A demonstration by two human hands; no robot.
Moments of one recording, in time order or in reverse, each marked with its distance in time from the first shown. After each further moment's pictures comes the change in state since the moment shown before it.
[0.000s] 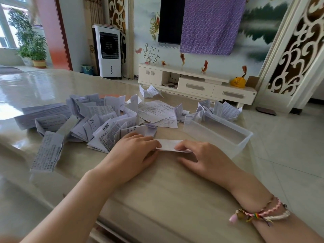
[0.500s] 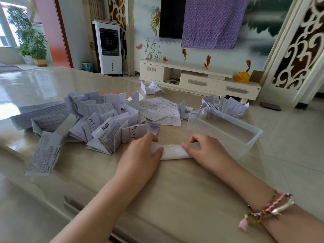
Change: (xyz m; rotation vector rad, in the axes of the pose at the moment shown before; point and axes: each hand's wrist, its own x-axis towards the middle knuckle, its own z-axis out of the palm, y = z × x) left_hand 0.007 0.023 0.018 -0.307 0.014 -0.620; right_hand 0.023 0.004 0.014 0.142 0.052 0.450
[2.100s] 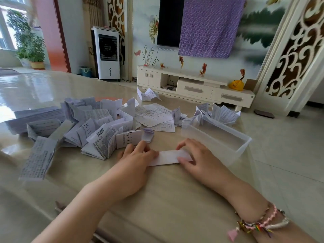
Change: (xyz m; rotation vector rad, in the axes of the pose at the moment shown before) left_hand -0.002 -0.005 -0.010 0.322 -0.289 0.236; right_hand -0.018 0.002 -0.011 -0.035 -0.054 -0.312
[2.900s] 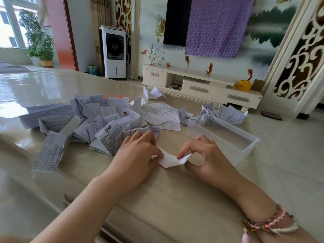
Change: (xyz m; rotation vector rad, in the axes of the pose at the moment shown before) left_hand -0.003 -0.003 -0.010 0.010 0.325 0.134; right_hand -0.005 -0.006 -0.004 0.121 0.123 -0.187
